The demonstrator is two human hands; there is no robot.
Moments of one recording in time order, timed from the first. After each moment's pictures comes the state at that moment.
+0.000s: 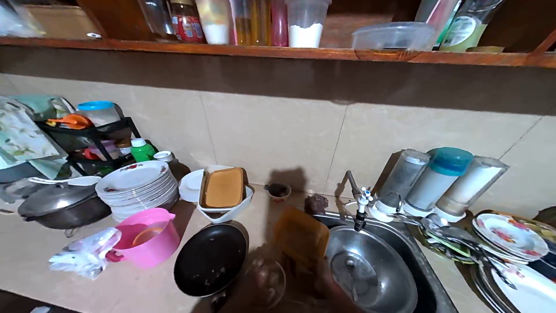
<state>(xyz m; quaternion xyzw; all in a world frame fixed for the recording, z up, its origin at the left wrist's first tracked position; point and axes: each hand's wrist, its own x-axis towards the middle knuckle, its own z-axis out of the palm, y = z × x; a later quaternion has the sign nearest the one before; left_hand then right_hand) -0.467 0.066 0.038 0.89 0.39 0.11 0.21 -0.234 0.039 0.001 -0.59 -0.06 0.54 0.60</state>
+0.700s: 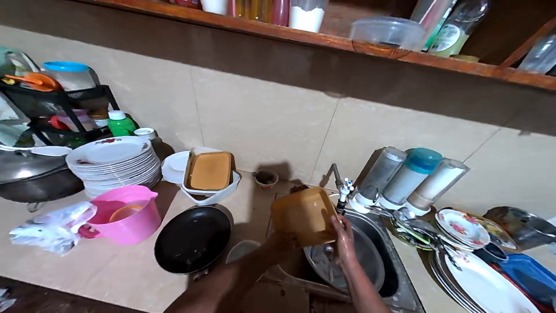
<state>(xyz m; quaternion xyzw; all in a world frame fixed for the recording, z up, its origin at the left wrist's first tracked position) -0.351 0.067 0.108 0.97 0.20 -0.04 0.15 -0.173 -0.017 0.117 -0.58 -0.22 0.32 0.71</state>
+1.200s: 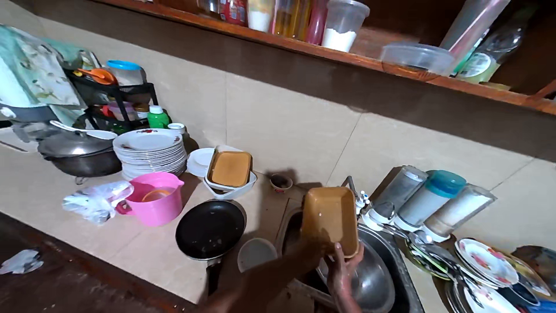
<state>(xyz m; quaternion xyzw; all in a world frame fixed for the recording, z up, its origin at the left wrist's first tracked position) -0.321 0.037 0.106 0.95 0.21 0.11 0.19 -0.216 -0.032 0.069 -0.48 -0.26 0.27 0.79</state>
